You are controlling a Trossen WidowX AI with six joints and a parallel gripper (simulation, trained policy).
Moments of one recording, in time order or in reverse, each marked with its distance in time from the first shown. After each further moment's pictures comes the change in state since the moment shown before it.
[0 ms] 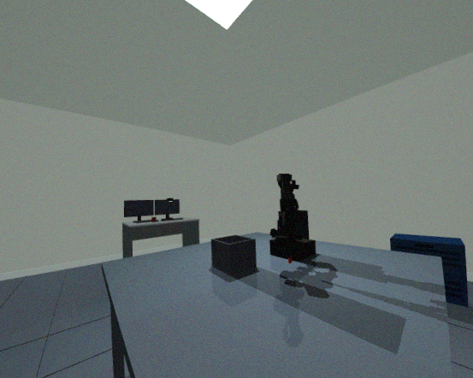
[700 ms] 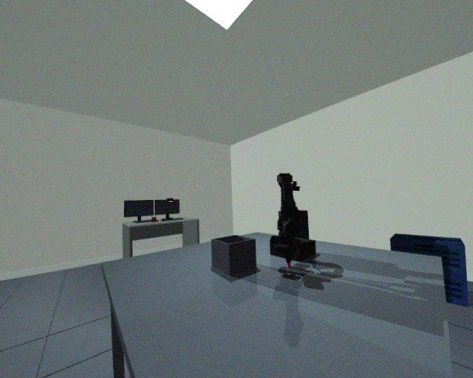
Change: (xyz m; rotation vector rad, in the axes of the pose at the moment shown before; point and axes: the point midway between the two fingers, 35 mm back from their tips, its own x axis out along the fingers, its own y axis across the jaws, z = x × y) arm 0.035 -0.039 0.021 -0.025 -0.087 -0.118
